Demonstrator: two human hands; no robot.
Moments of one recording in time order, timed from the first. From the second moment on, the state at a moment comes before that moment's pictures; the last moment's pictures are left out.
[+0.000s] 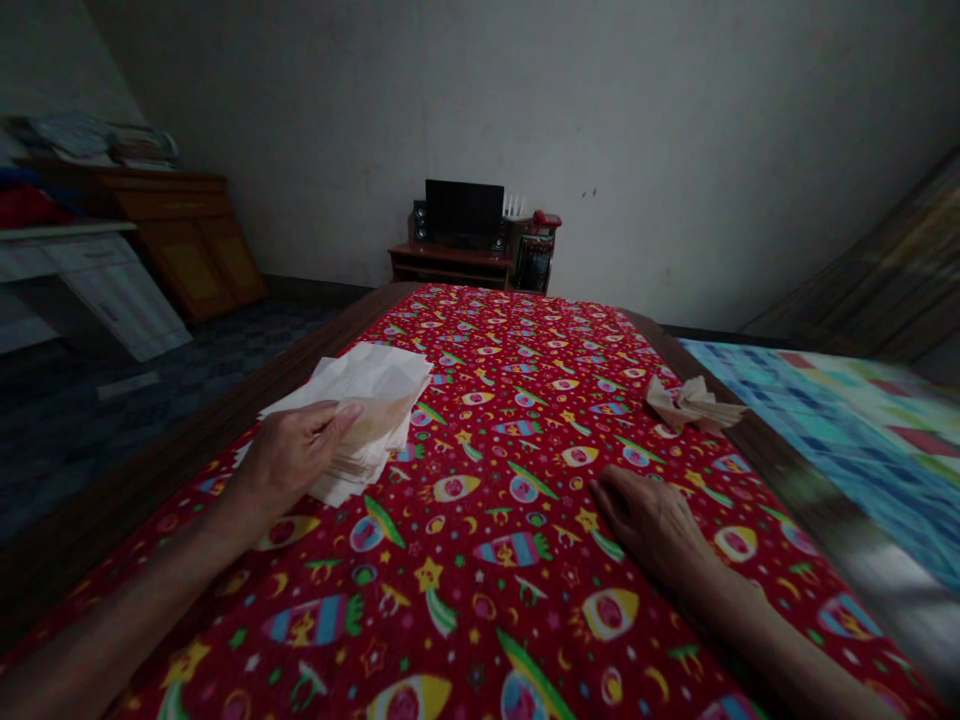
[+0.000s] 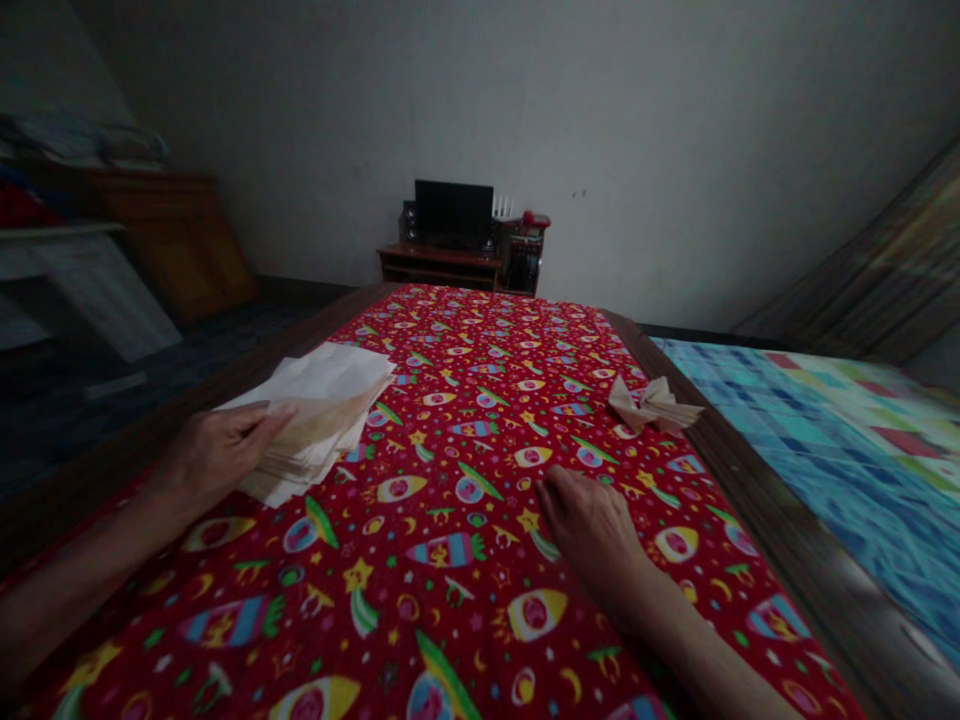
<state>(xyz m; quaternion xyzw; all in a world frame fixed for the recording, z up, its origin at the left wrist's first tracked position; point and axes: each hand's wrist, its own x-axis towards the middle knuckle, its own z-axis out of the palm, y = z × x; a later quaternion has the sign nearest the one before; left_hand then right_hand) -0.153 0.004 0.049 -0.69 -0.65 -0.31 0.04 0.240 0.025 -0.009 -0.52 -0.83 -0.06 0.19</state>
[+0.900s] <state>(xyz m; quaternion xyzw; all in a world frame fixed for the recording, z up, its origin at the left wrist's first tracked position) -0.065 -0.025 0.017 -0.92 -0.31 -0.24 -0.05 0.231 0.002 -0.015 -0.25 -0.90 0.14 0.32</state>
